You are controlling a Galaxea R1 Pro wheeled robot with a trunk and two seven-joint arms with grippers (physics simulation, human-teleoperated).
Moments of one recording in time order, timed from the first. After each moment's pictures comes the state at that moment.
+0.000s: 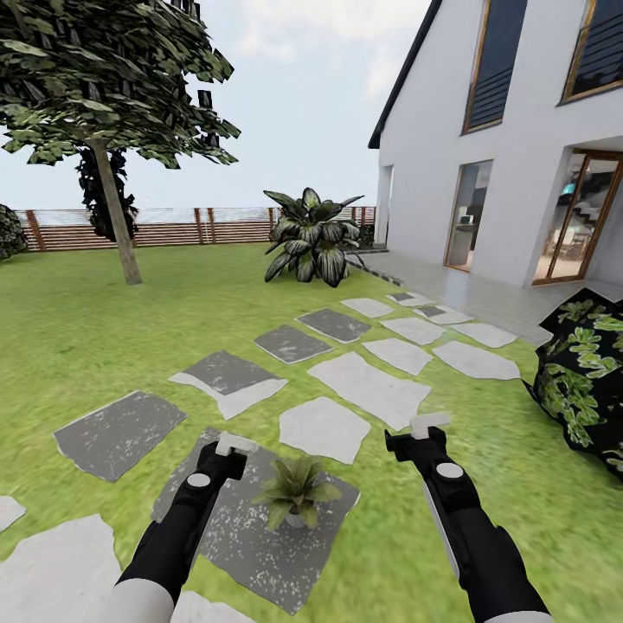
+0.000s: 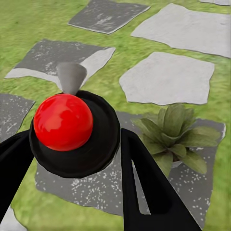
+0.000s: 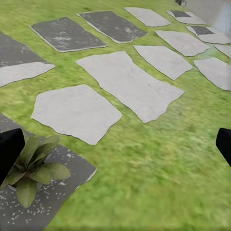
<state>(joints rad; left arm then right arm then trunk) -0.50 -0.12 0.09 -0.90 -0.42 0.26 -0.08 -0.41 0.06 -0.01 -1.26 0.23 0.43 0.03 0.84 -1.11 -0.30</state>
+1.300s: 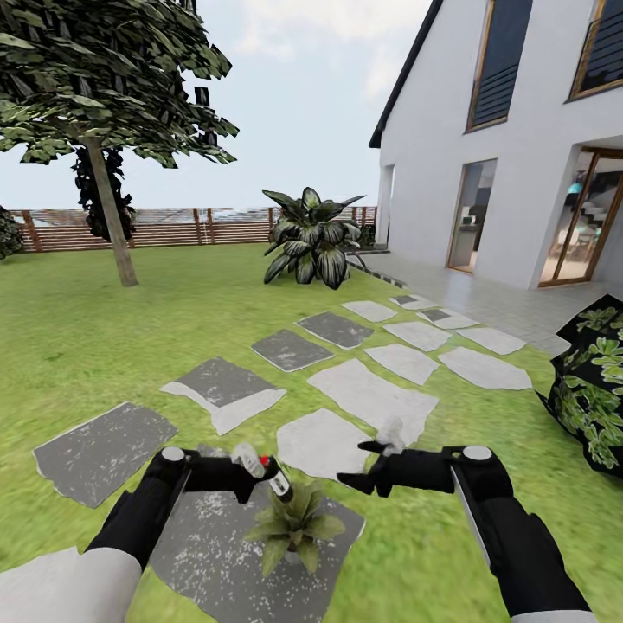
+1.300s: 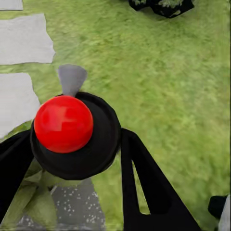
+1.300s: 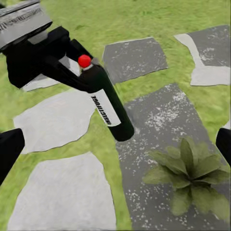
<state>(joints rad) -0.58 0.02 0.03 -0.93 -0.44 0.26 -1.14 -0.42 -0.05 0.00 -1.41 0.25 0.59 1.15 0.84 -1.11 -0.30</state>
